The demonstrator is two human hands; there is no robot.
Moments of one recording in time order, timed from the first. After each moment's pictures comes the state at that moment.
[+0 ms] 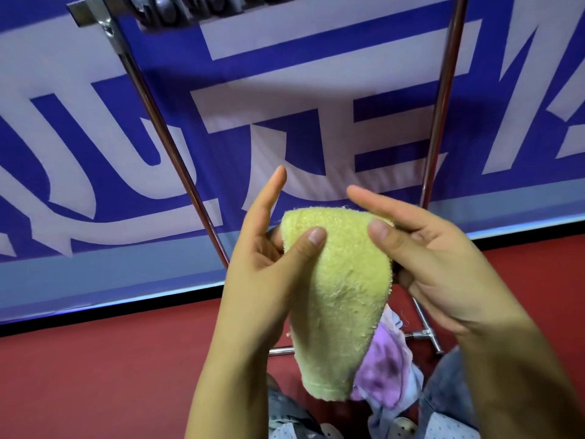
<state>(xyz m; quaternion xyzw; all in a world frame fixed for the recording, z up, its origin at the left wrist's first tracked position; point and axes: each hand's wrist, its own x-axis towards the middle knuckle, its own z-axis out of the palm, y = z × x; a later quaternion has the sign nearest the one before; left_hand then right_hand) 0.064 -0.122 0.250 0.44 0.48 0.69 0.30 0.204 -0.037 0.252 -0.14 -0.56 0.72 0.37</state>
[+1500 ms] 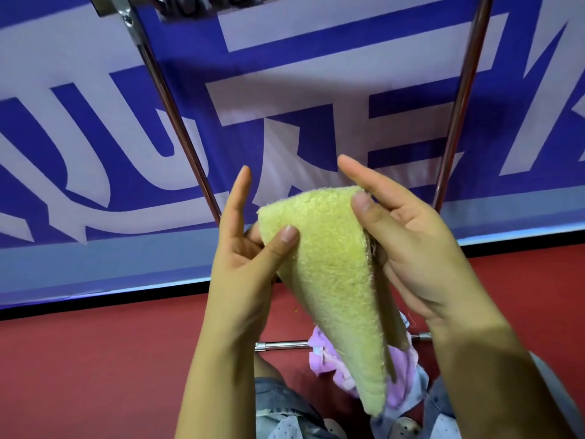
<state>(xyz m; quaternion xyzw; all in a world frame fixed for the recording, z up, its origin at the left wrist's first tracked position) 0.035 -0.130 0.237 0.40 0.45 0.74 0.29 0.171 -0.038 0.254 -0.10 -0.56 0.72 0.40</state>
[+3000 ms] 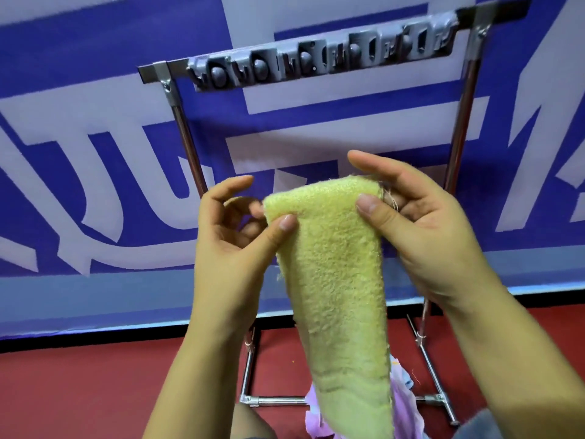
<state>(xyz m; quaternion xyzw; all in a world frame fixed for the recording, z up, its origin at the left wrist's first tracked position) 0.024 -0.117 0.298 0.43 0.44 0.77 0.14 0.168 -0.011 0.305 -0.01 -0.67 0.57 0.48</state>
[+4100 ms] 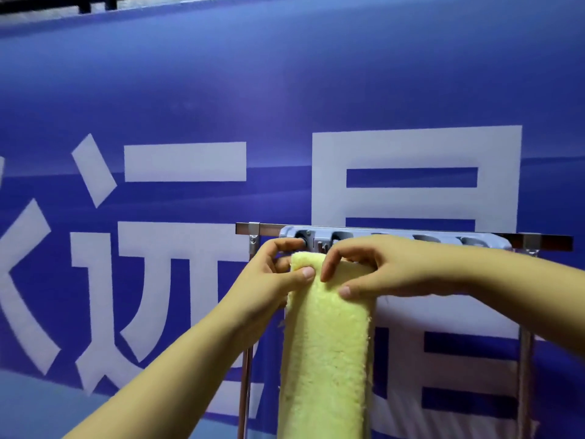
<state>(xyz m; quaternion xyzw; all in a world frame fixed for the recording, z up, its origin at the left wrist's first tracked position) -0.085 -0.102 0.435 0.47 0.50 0.70 0.19 0.071 0.013 0.497 -0.02 -0.97 0.21 0.13</state>
